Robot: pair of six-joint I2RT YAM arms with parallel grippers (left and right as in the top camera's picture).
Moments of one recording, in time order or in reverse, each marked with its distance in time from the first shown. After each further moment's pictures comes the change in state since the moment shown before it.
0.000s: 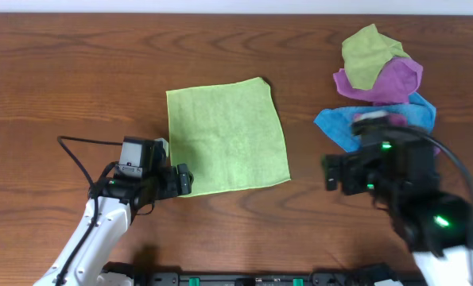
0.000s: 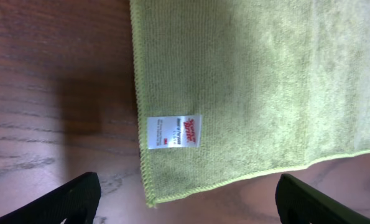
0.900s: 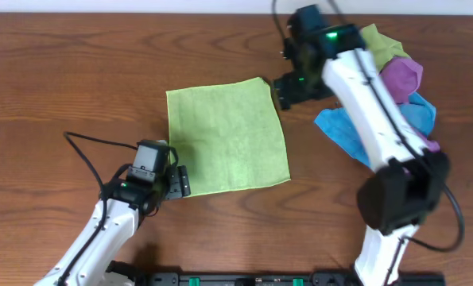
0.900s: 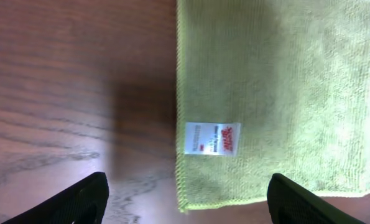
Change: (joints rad) left arm -0.113 -0.007 -0.001 -0.017 -0.251 -0.085; right arm 0.097 1.086 1.019 -0.434 0.110 -0.047
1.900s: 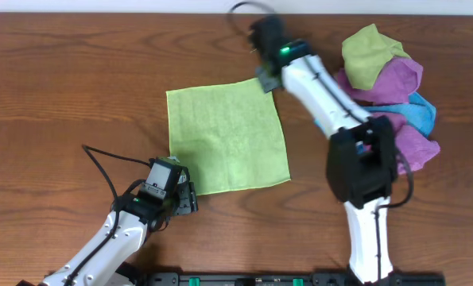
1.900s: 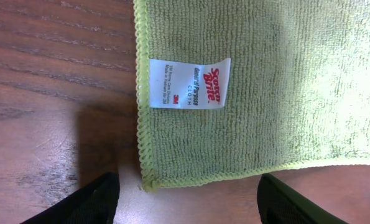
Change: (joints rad) left arm -0.123 -0.004 -0.145 0.128 0.029 -0.114; right arm 0.057 0.265 -0.003 0.517 0.294 -0.066
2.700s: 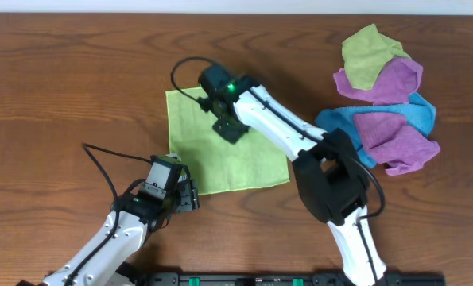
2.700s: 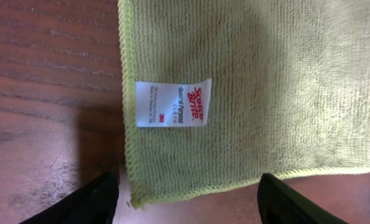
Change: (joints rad) left arm 0.000 0.000 0.000 0.044 -0.001 0.023; right arm 0.296 0.000 -0.069 -0.192 -0.217 -0.154
